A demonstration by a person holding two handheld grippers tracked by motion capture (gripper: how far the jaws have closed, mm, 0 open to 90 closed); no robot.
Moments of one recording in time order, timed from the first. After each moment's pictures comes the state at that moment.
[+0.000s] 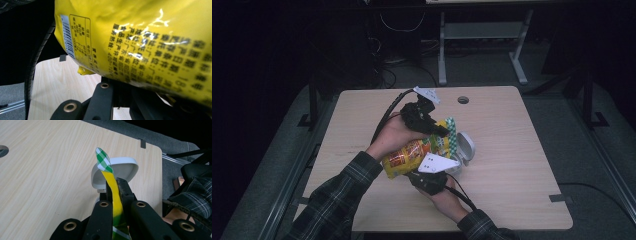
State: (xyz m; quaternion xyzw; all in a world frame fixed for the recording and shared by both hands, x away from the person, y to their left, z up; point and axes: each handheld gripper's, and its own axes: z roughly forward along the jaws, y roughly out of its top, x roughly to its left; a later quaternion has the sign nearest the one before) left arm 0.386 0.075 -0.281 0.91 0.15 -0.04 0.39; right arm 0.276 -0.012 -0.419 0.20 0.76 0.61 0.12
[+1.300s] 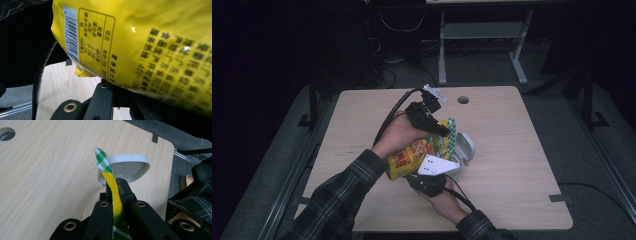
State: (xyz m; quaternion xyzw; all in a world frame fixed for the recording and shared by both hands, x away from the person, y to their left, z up) left arm 0.389 0.061 -0.281 0.92 0.20 -0.03 0.34; right arm 0.272 -0.010 -0.418 0.18 0.75 0.63 0.11
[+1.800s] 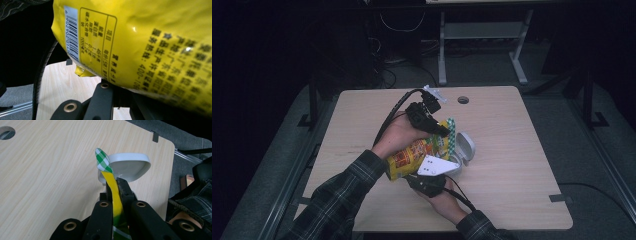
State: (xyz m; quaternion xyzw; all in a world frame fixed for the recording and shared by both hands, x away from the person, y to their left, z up) left arm 0.389 0.061 -0.281 0.92 0.19 -0.03 0.34; right arm 0.271 -0.009 -0.418 0.19 0.75 0.63 0.11
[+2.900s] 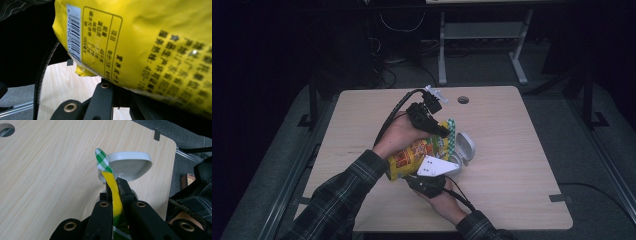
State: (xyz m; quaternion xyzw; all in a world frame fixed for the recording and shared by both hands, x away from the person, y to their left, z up) left arm 0.389 0.059 -0.282 0.92 0.20 -0.03 0.33; right arm 0.270 -0.008 -0.418 0.18 0.75 0.63 0.11
